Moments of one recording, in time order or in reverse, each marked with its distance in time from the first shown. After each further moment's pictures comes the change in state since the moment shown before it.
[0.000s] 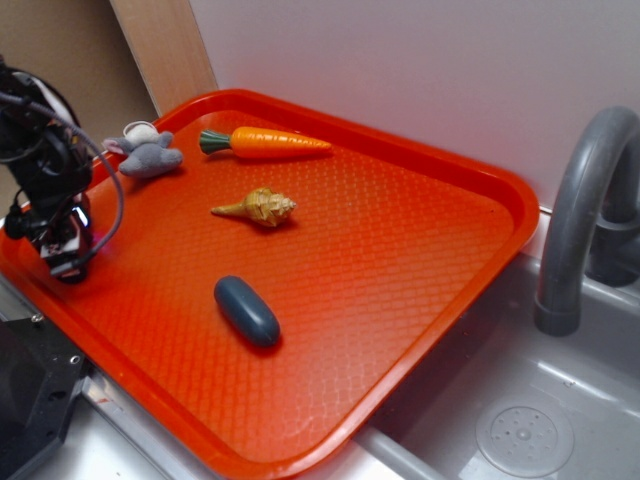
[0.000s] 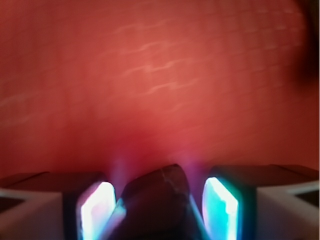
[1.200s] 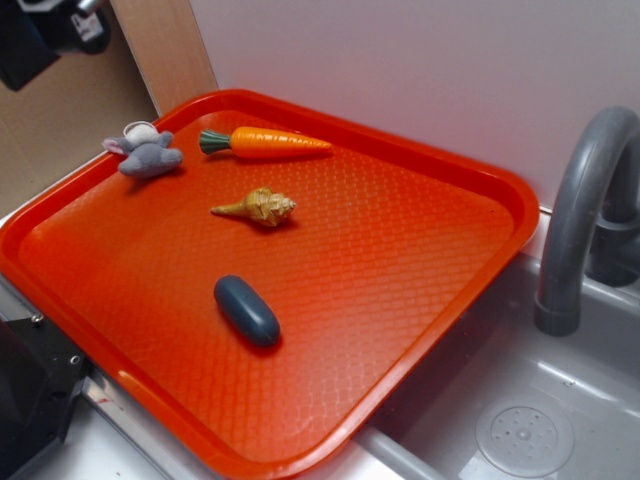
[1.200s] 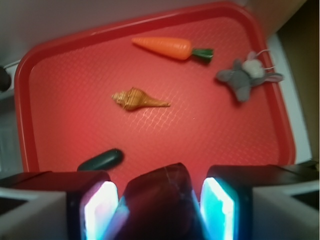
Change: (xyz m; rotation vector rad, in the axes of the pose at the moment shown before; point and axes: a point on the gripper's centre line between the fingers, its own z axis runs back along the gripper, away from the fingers) arm 0.072 -0.058 0.211 -0.148 -0.093 0.787
